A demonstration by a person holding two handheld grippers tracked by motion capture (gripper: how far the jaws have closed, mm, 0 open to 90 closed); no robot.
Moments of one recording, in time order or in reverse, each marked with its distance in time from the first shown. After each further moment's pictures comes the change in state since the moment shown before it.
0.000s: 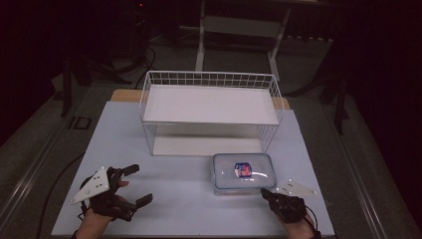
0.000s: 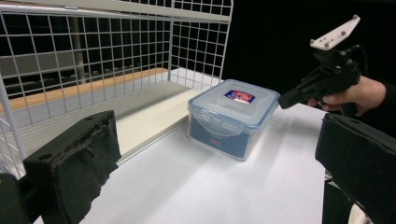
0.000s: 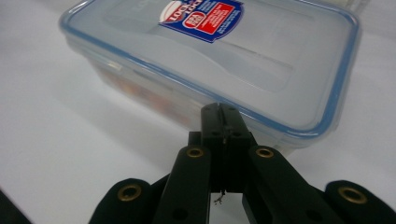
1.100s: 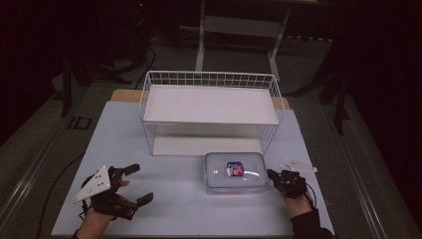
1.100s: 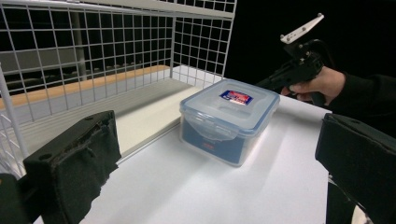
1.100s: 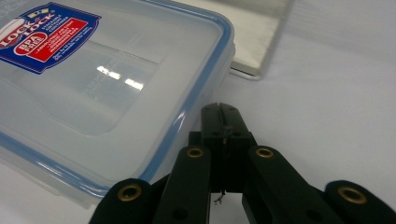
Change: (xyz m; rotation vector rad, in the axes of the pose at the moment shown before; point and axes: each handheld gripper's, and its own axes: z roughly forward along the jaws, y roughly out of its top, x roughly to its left) left arm 0.002 -0.001 0.003 0.009 0.007 -0.007; right arm -0.049 0.021 0.035 0.012 -0.093 0.064
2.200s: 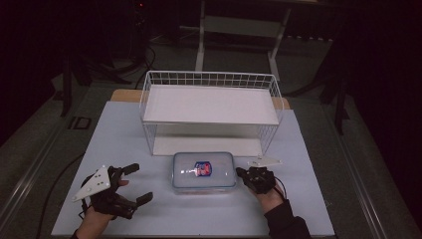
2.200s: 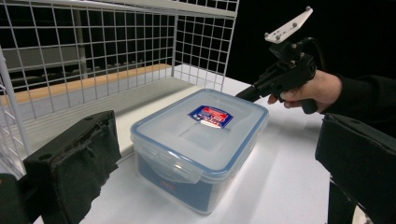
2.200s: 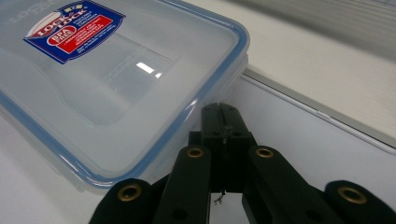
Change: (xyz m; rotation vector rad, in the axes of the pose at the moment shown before) left arm 0.002 -0.001 0.000 0.006 0.002 -0.007; right arm 0.066 0.032 0.035 0.002 0.166 -0.098
